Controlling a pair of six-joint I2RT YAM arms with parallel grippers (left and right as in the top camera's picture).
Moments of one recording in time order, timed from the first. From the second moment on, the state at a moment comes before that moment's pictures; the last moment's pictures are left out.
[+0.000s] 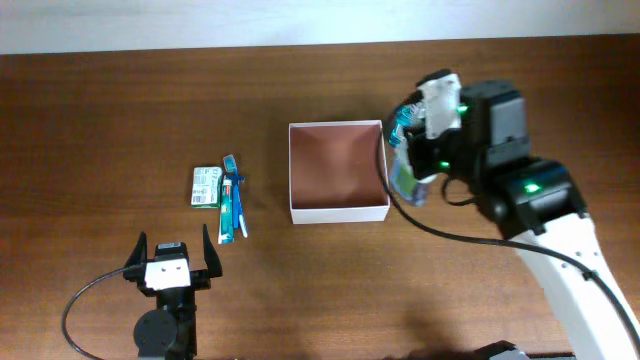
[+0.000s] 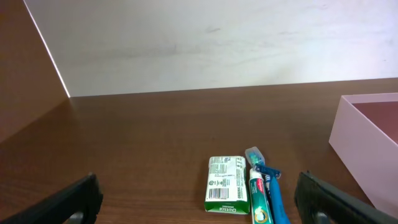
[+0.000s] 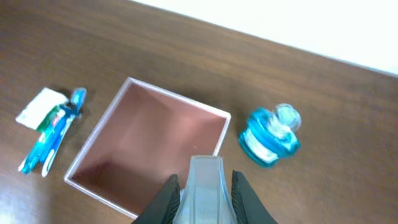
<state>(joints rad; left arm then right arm) -0.05 0.02 0.01 -0.06 -0.19 0.09 0.33 1.32 1.38 -0.74 -0.07 -0.04</state>
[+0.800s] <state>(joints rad) -0.05 0.02 0.01 -0.06 -0.19 0.09 0.52 1.69 1.38 -0.36 0.29 0.11</state>
